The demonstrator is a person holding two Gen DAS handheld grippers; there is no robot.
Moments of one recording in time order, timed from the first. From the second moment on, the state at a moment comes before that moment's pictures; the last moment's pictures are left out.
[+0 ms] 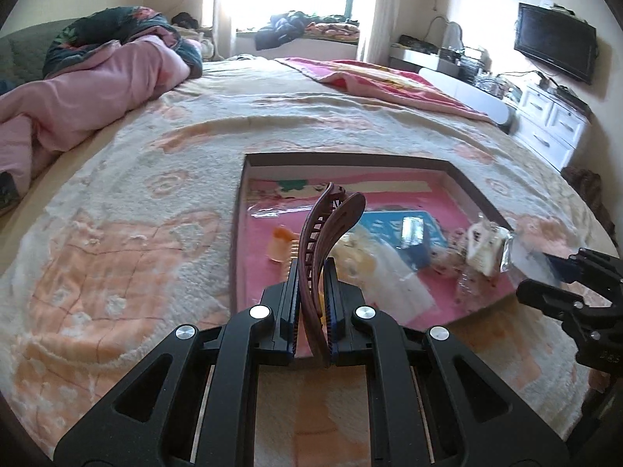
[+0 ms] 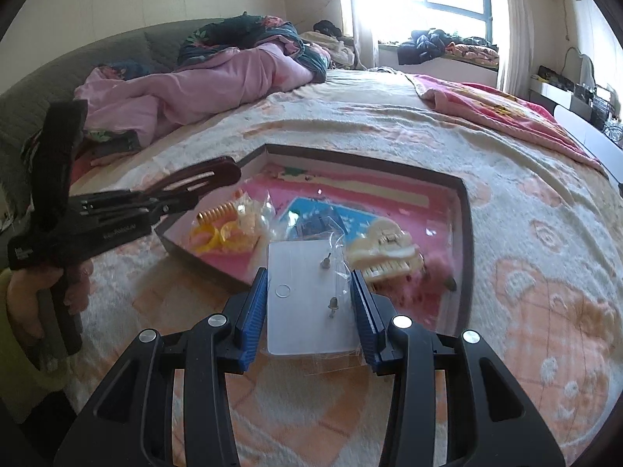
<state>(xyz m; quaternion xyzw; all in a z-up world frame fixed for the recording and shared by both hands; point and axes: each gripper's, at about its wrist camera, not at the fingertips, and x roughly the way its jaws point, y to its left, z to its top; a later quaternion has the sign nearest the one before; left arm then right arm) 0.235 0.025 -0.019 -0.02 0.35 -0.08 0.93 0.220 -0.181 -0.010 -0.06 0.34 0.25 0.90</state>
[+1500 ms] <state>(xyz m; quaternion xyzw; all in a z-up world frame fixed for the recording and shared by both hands) 0.275 0.022 -0.040 -0.03 0.37 -0.08 0.92 0.285 -0.117 -0.042 -0.12 0.37 0.26 0.89</state>
